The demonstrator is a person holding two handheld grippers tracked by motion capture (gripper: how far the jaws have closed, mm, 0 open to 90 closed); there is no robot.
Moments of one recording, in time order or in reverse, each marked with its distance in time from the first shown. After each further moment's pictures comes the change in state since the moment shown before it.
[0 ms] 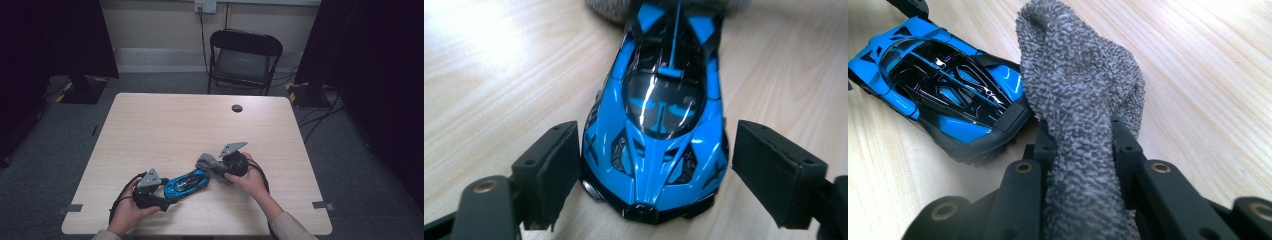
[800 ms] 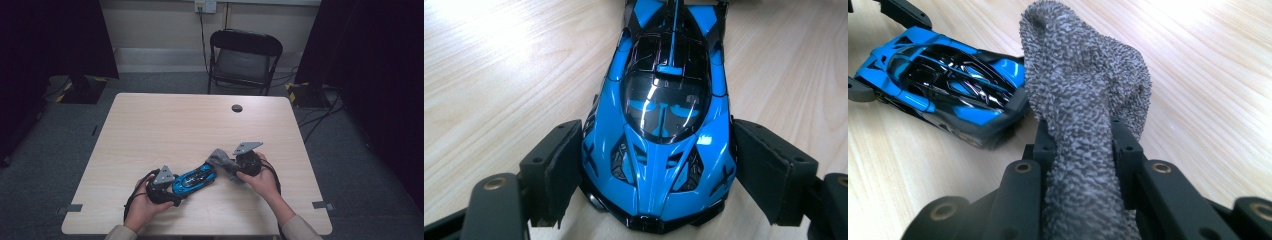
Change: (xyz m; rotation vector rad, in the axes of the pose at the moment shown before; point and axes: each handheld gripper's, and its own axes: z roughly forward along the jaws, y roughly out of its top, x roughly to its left) left arm -0.011 0.020 0.029 0.028 0.052 0.038; right arm -0.015 -0.019 -0.029 -0.038 -0.066 0.053
